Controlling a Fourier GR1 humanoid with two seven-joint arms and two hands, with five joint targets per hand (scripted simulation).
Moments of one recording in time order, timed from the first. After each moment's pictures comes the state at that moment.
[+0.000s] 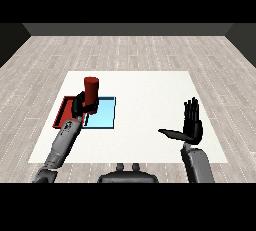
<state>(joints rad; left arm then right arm) -0.43 0.34 -0.17 -1.25 0.16 0.42 -0.05 0.05 -0.20 0.07 -1.93 -0.17 -0.27 -0.22</state>
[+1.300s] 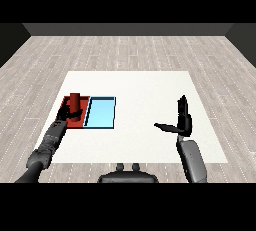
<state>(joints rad) -0.70 0.45 0.02 -0.19 0.00 0.33 -0.20 -0.06 -0.19 0.06 -1.67 -0.07 -0.26 -0.30</state>
